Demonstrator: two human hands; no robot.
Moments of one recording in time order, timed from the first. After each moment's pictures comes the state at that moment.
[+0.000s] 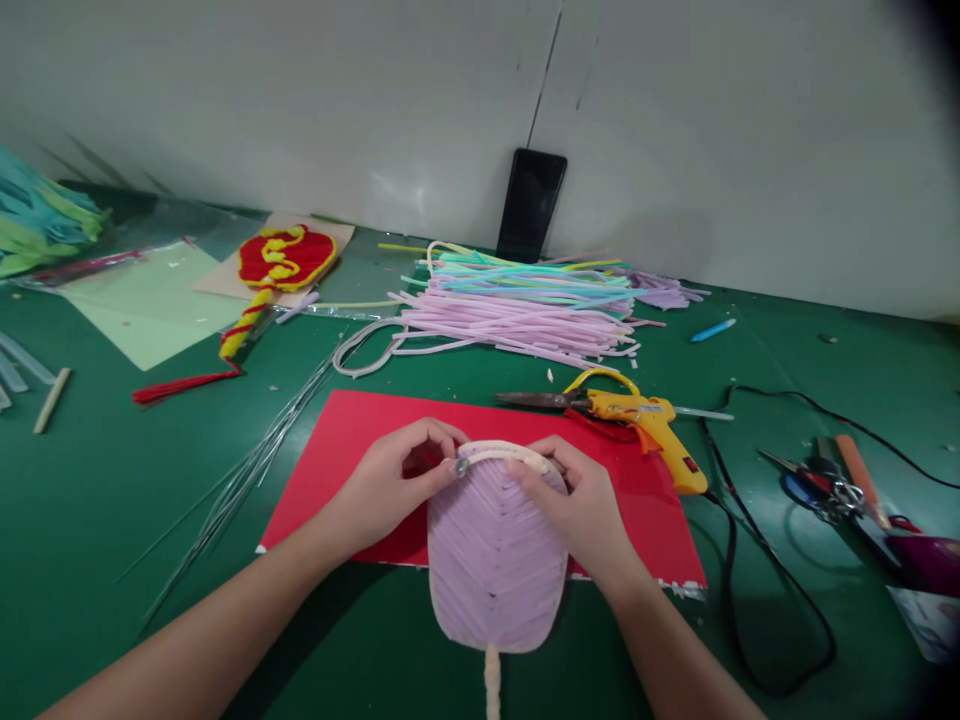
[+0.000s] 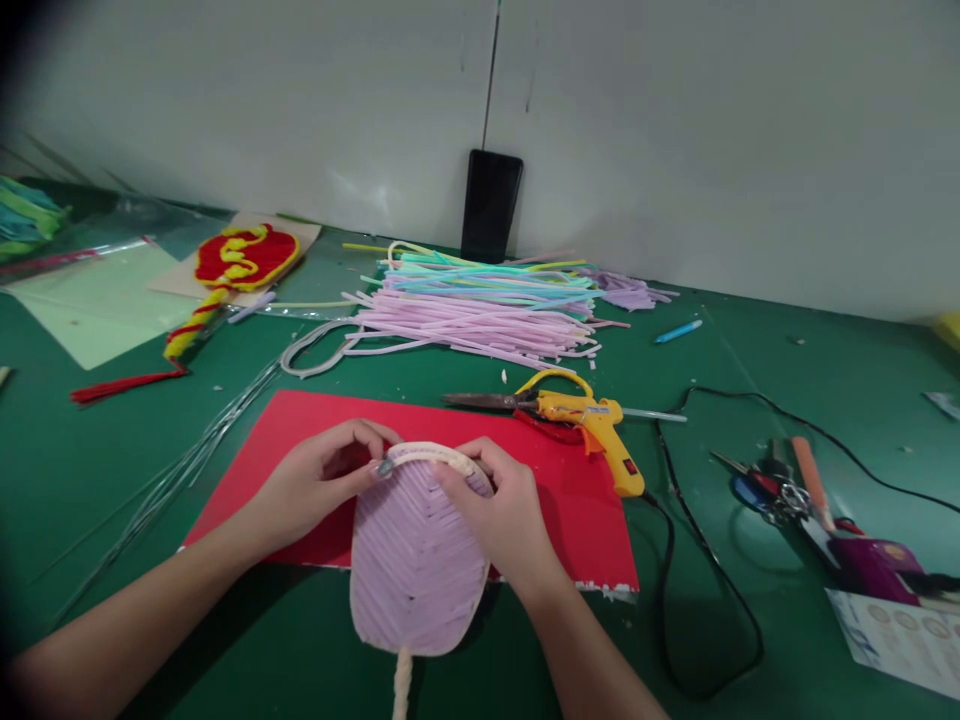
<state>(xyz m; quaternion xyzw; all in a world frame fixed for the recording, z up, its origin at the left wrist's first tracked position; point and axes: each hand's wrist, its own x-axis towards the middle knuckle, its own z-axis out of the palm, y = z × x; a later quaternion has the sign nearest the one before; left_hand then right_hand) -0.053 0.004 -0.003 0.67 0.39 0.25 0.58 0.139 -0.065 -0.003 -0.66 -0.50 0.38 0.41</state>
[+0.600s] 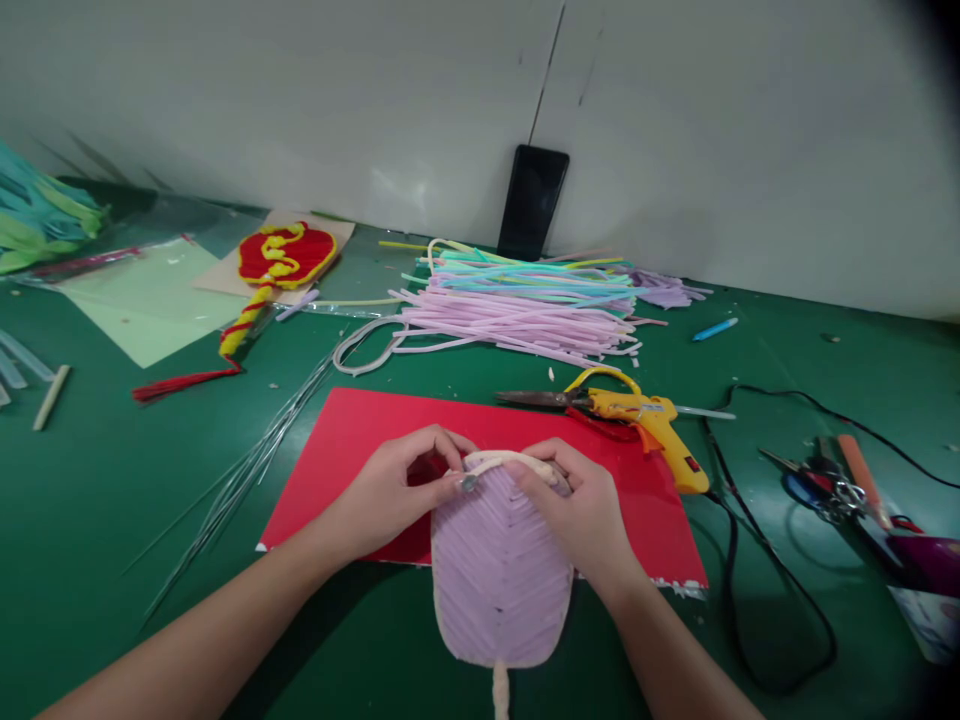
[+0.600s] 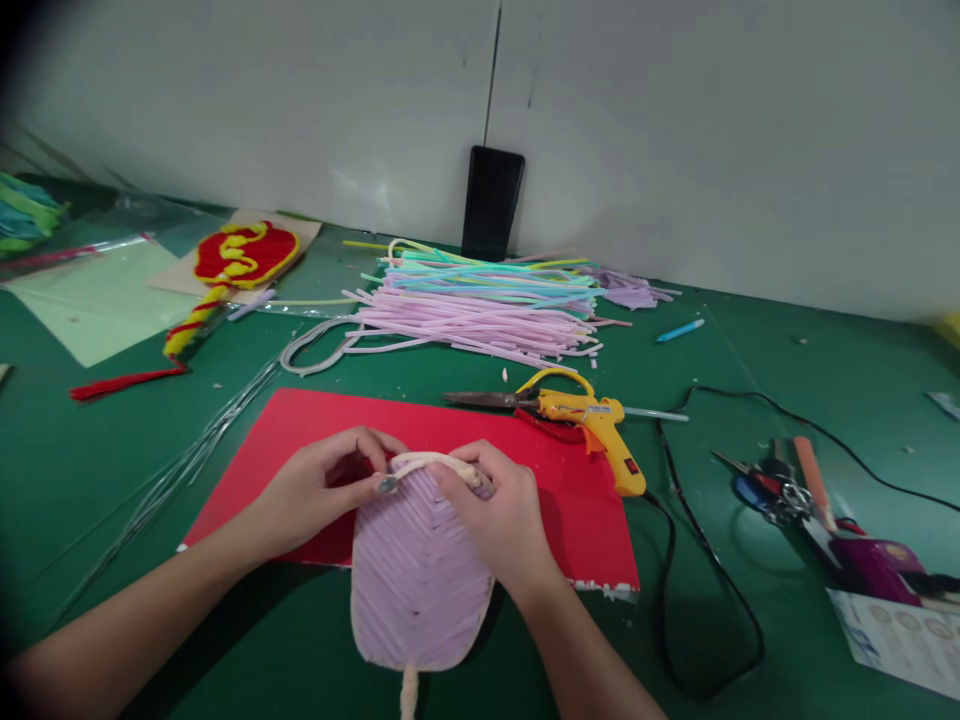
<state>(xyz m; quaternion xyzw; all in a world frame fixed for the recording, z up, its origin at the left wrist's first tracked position) -0.053 -0.001 0.000 0.68 0.39 0.23 0.57 0.135 -0.068 0.001 -0.68 -0.51 0.35 0.40</state>
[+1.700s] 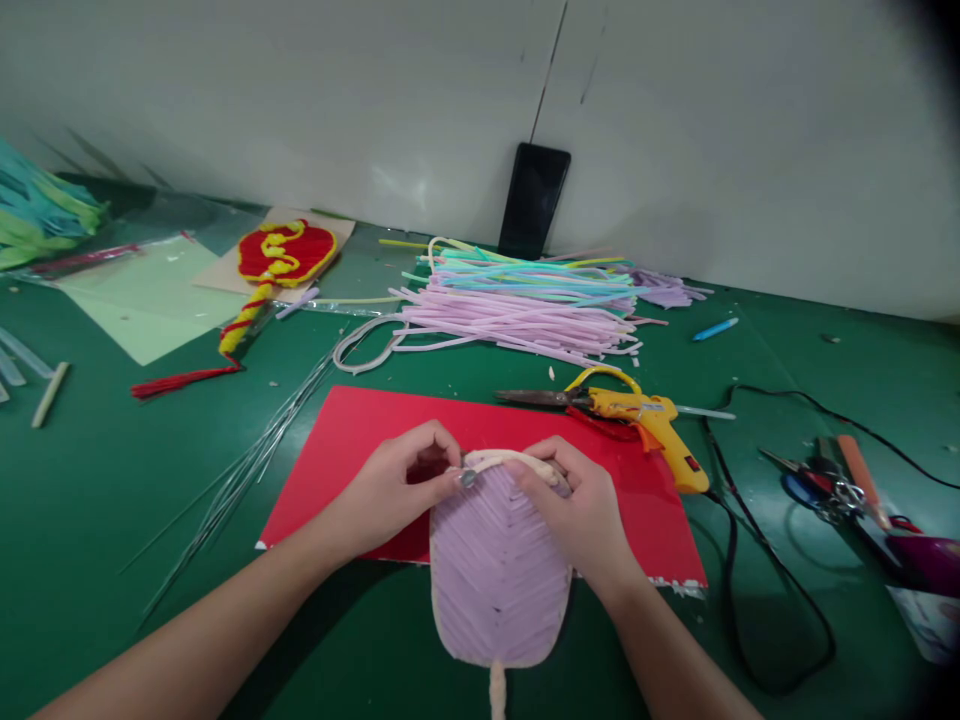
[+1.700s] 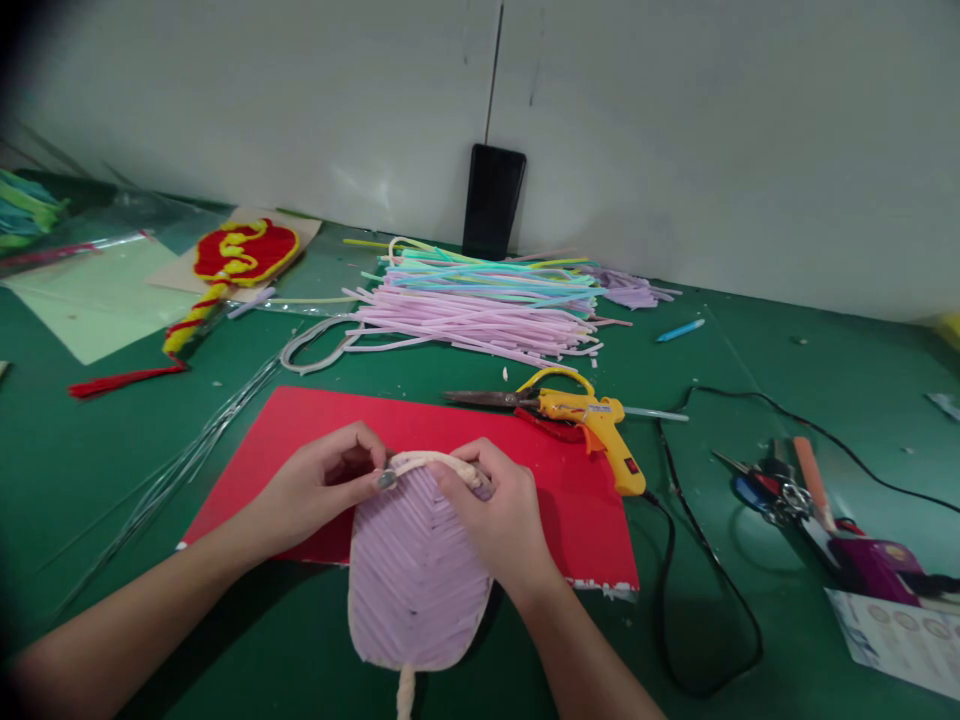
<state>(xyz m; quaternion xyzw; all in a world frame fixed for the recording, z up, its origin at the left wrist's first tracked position) -0.053 -0.001 -0.002 0.67 0.39 0.23 0.59 0.134 -0.068 -0.001 -0.67 -0.51 0.35 0.40</state>
